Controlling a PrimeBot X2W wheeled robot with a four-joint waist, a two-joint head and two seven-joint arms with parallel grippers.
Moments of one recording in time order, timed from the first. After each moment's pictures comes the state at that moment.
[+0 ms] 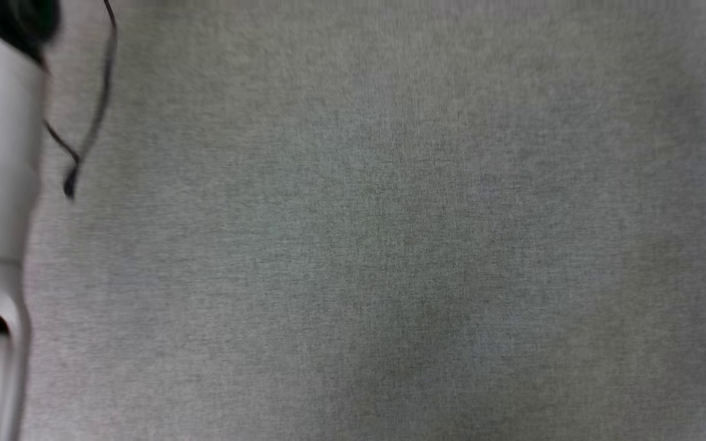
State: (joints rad) left arm -1.36 0.38 -0.39 0.79 -0.68 -0.02 -0.20; right arm -1.47 -0.27 0.42 0.91 0.53 0.13 0.02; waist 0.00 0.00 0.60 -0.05
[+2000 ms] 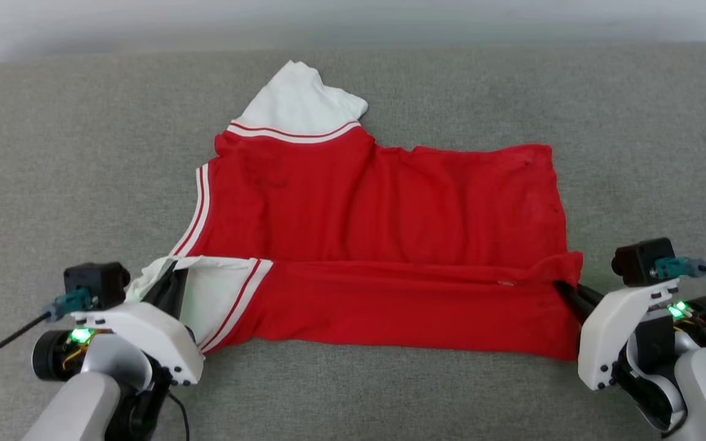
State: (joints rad) left arm -0.23 0.49 -0.38 0.13 -0.74 0.18 0.06; right arm -0.24 -0.30 0.19 0.20 0.39 0.13 0.42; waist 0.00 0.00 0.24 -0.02
